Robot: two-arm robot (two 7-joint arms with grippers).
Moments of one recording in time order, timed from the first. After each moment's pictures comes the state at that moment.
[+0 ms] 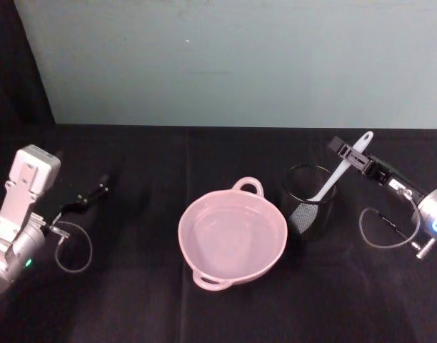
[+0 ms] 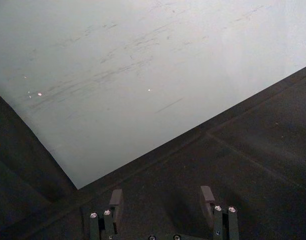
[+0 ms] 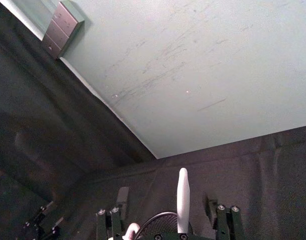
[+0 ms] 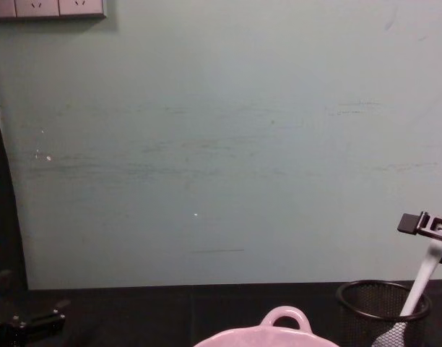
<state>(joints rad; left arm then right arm) -0.20 0.60 0.45 -1.41 -0.25 -0.12 0.03 0.28 0.53 -0.29 -1.36 1.11 0.19 0.40</state>
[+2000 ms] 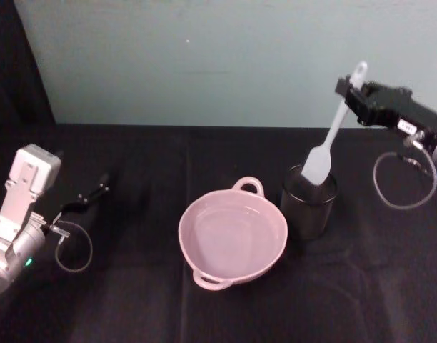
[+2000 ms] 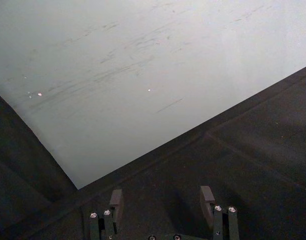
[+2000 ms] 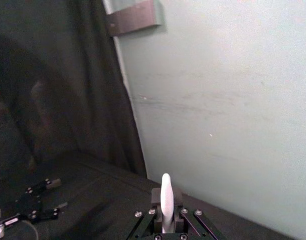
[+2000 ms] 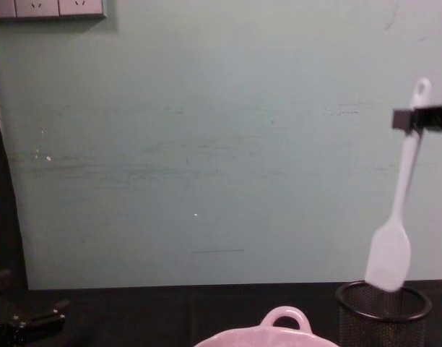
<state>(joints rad) -0.20 0.60 0.45 -1.41 -0.25 -0.12 0.03 0.36 0.71 -0.34 -1.70 0.87 0.23 0.31</state>
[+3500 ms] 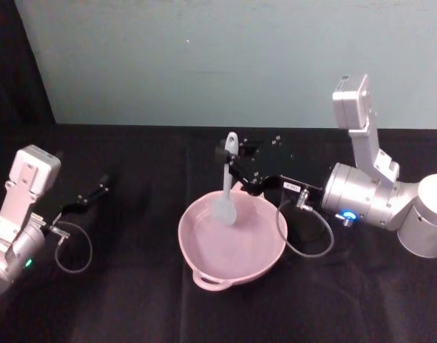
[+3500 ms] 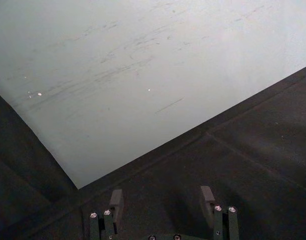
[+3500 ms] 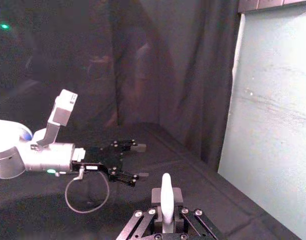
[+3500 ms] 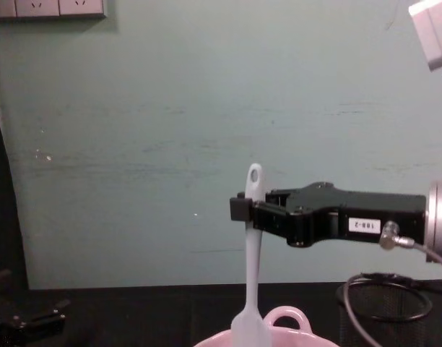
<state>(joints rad) -0.20 0.60 0.45 -1.41 -0.25 -0.12 0.03 0.50 0.50 -0.61 -1.44 0.55 -0.03 0.65</state>
